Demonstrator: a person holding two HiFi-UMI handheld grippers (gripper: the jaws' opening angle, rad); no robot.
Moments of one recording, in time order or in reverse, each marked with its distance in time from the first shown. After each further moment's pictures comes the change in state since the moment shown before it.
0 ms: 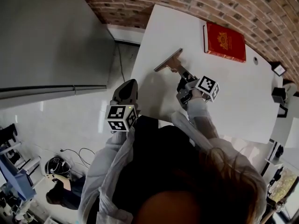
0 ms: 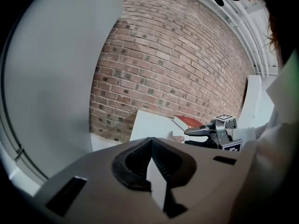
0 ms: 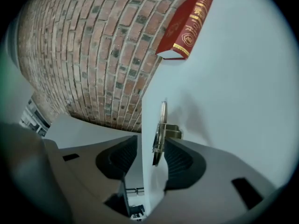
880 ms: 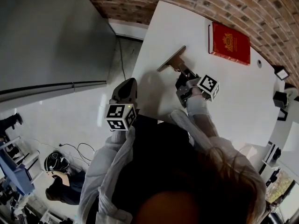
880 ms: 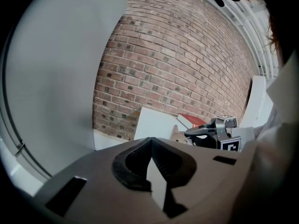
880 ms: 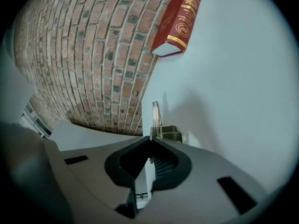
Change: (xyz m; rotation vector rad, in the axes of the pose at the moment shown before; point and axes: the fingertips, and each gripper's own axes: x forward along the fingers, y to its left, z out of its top) left arm 0.009 0.017 -0.006 -0.016 0.012 0.033; right arm 0.022 -0.002 0.007 0.067 -0.028 0.027
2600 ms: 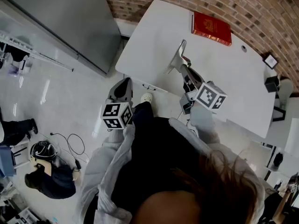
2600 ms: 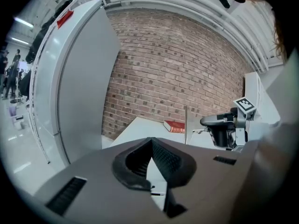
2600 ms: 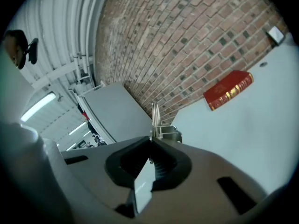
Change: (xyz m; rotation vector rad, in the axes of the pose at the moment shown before) left arm -0.184 -0.131 -0.055 0.034 -0.191 0.096; right arm -0.250 0.073 -0.073 -0.724 -0.001 0.216
